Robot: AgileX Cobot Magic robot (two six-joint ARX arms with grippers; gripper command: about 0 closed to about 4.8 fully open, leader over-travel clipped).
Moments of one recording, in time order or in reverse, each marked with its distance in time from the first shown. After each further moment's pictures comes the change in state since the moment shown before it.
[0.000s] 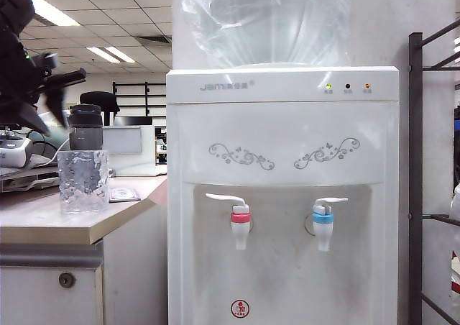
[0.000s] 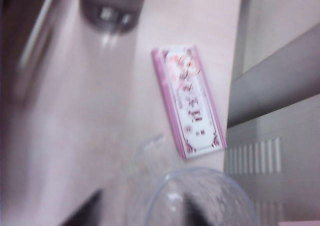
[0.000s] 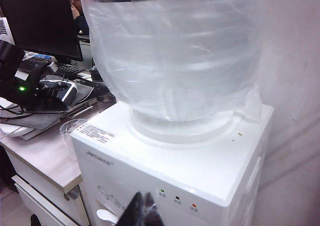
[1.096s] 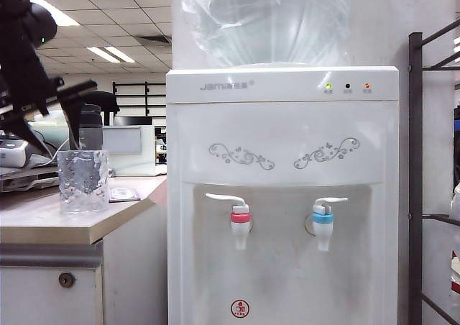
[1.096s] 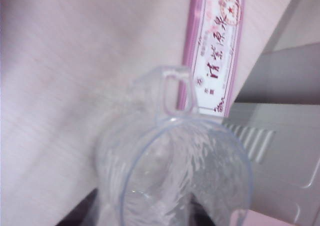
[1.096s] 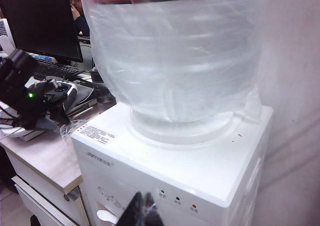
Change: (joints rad) left arm -0.059 0.053 0.080 -0.245 -0.043 -0.434; right arm 0.000 -0.006 0.000 0.000 0.000 0.002
